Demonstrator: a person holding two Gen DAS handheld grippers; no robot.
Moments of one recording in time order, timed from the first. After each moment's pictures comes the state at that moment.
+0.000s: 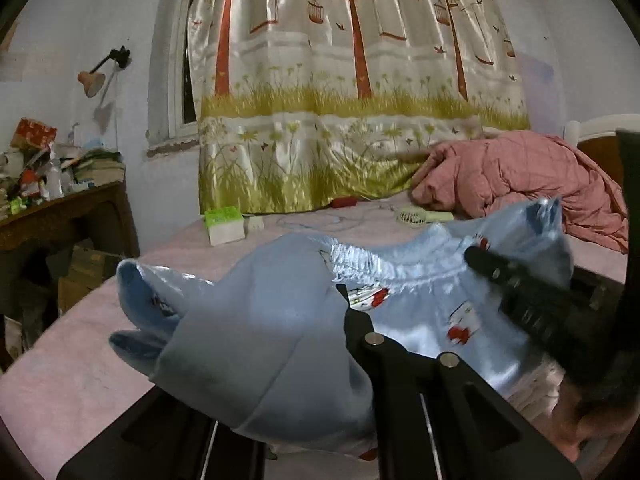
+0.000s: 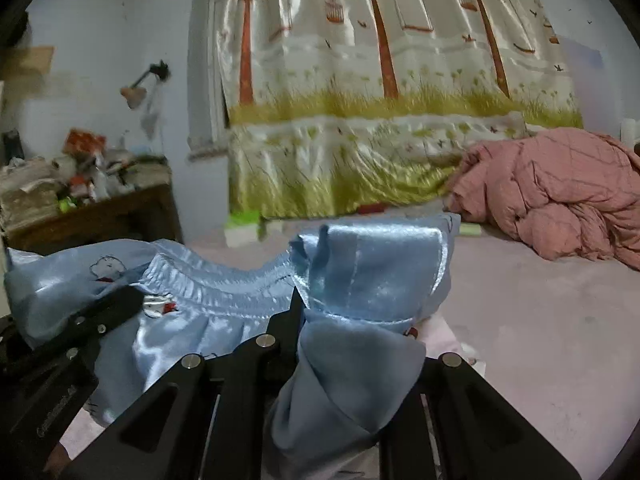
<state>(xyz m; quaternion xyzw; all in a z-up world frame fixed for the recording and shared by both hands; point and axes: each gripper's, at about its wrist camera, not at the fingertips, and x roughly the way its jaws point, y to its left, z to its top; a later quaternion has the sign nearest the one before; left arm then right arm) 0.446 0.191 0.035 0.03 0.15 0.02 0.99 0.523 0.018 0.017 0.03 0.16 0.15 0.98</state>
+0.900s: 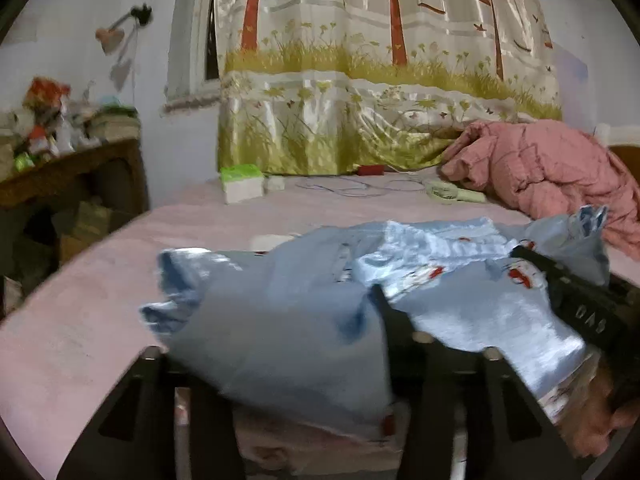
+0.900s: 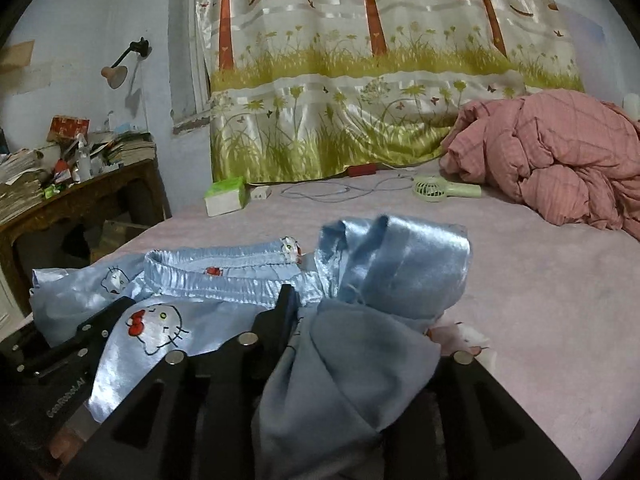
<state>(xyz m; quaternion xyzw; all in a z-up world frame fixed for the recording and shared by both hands) 0.480 0.214 0.007 0.00 0.19 0.07 0.98 0.556 0.004 -0.017 0.03 0.21 0.15 0.97</state>
